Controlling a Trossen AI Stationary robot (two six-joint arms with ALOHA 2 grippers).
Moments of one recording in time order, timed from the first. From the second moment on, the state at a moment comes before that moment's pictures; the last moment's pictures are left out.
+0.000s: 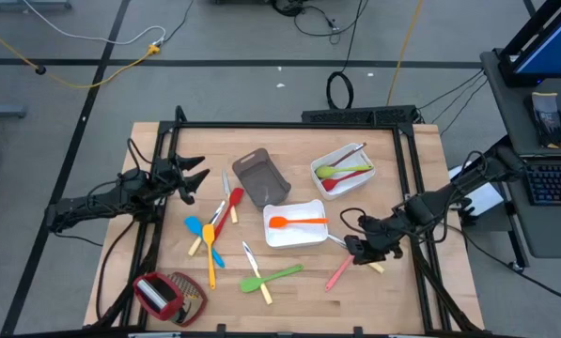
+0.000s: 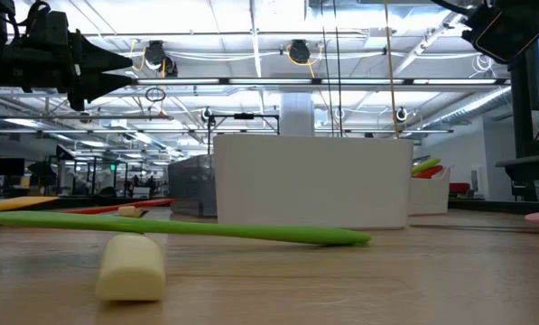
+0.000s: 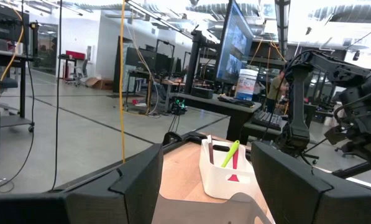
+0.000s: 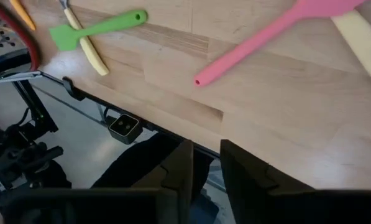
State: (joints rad) left arm 0.20 0.04 0.03 0.20 -0.24 -0.13; right arm 0.50 1.12 0.80 -0.56 -0.18 2.00
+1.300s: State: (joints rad) left arm 0.20 0.04 0.03 0.20 -0.24 -0.13; right arm 0.50 1.34 0.80 -0.56 -0.10 2.23
